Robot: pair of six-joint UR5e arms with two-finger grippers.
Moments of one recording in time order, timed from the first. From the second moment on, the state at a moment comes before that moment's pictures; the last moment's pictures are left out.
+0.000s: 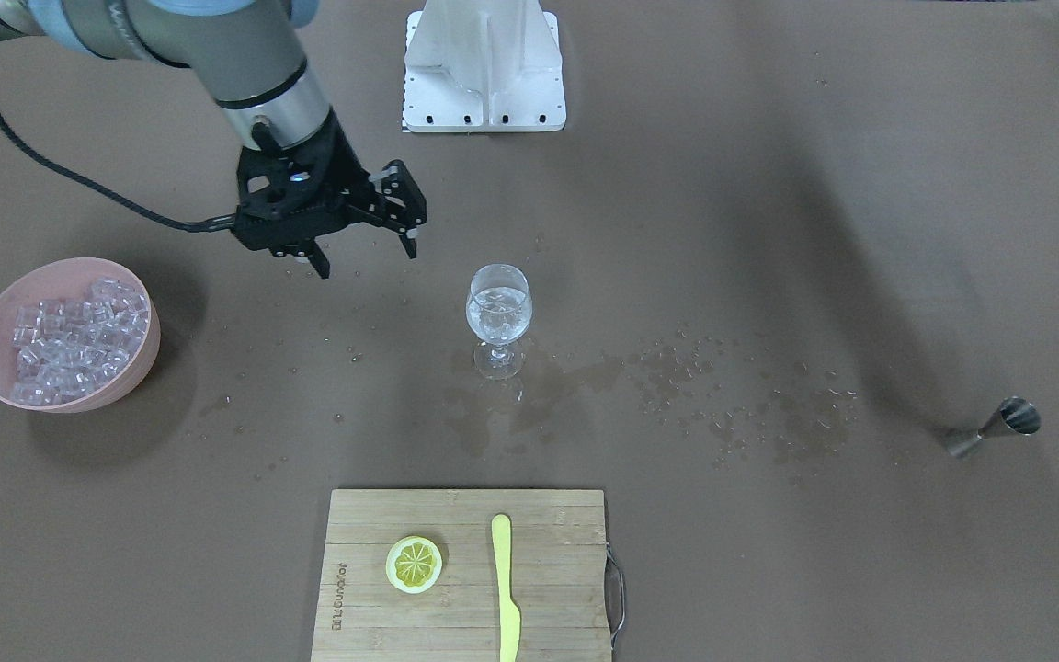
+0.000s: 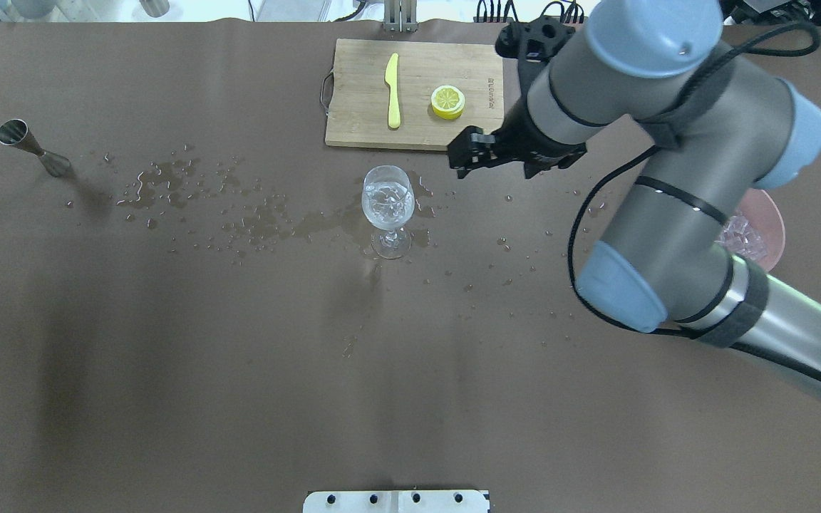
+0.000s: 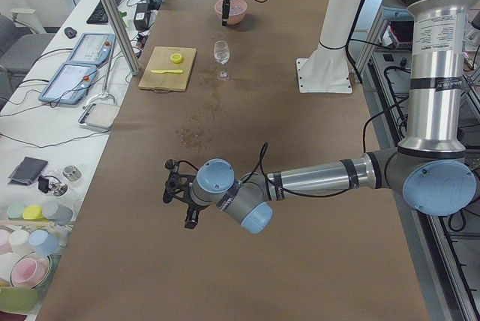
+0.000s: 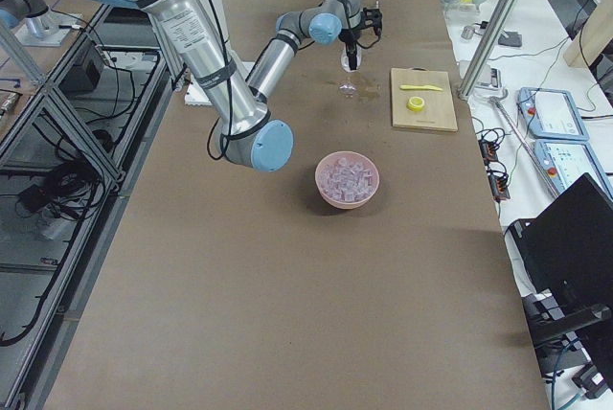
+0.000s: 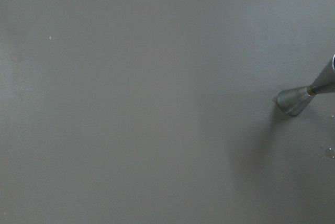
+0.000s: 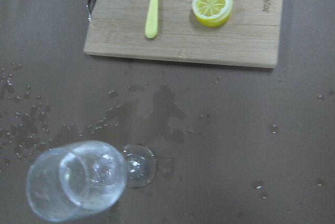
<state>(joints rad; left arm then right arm) -1.48 -1.55 -1.39 -2.40 -2.35 -0.45 0.80 -0.99 1.91 -1.58 2.06 0.99</state>
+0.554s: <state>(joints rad) -1.44 -1.60 -1.52 -2.02 -2.41 -0.35 1.10 -1.34 2.00 -1.59 2.26 0.52</state>
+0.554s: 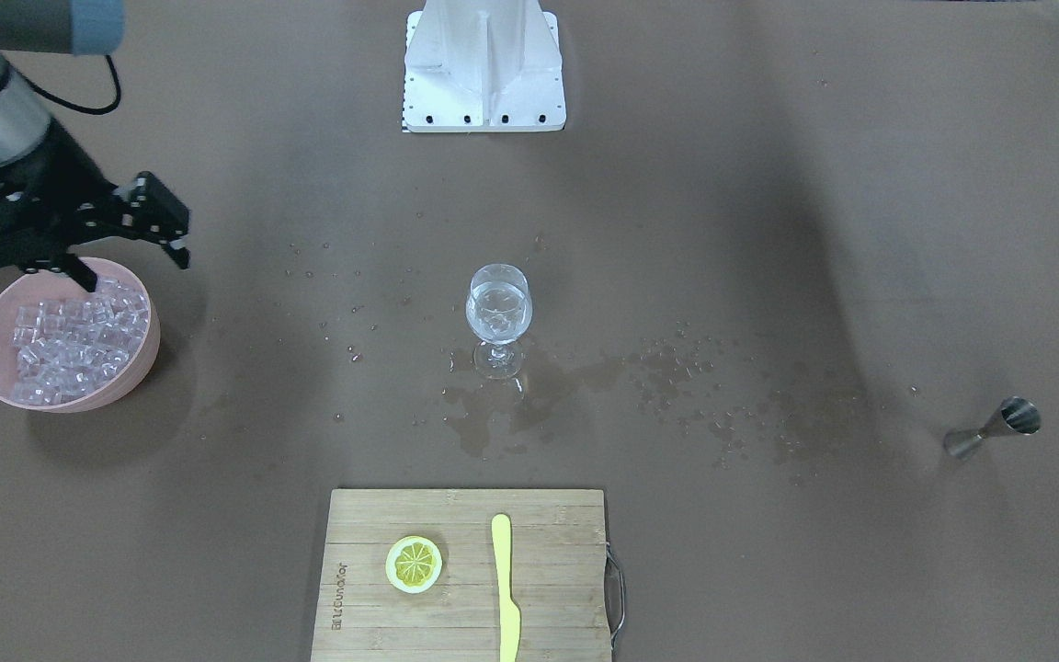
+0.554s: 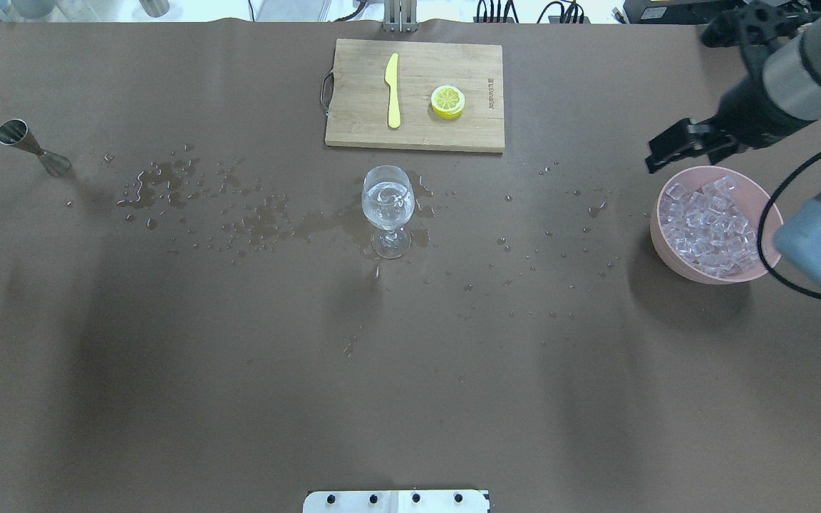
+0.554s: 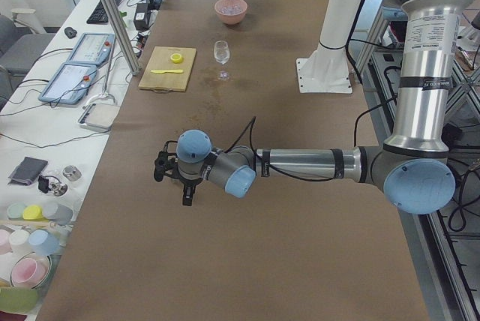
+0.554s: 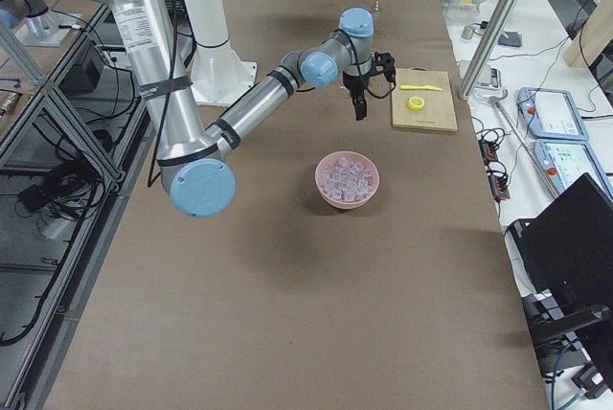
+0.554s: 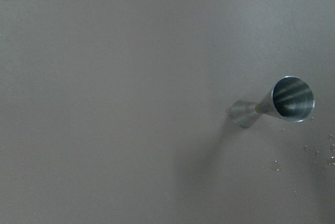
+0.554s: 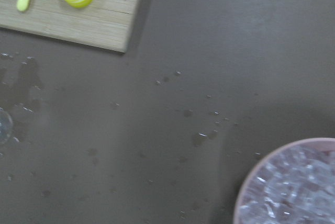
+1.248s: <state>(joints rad) -1.54 -1.63 -1.51 -1.73 -2.36 0.06 1.48 -1.52 1.83 -1.78 2.35 -0.32</state>
